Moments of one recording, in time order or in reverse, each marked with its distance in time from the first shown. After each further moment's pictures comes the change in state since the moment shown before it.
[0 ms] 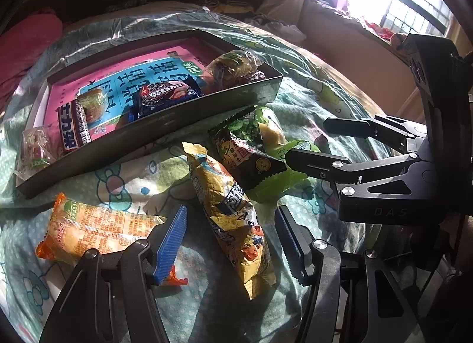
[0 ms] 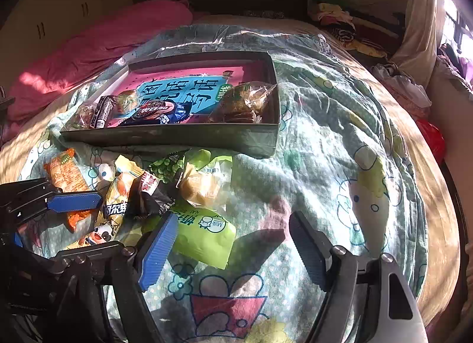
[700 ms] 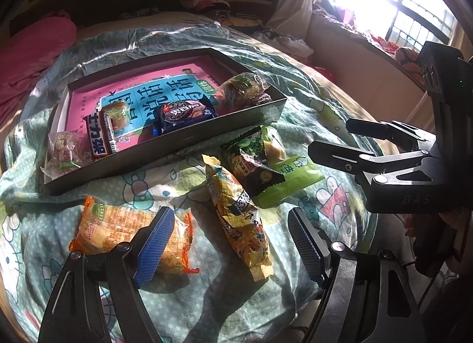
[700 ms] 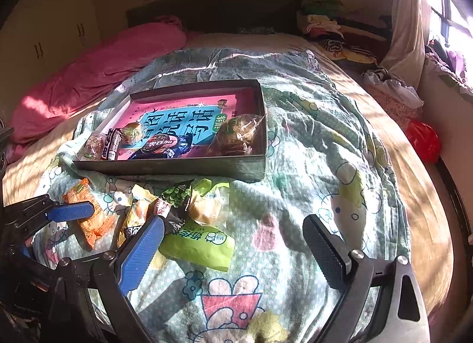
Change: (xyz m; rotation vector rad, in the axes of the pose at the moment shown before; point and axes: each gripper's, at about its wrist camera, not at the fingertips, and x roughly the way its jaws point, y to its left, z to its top) left arm -0.030 0.006 -0.001 -0.046 -0.059 0.019; right arm -0.036 -0.006 0.009 0.058 -0.082 -0.004
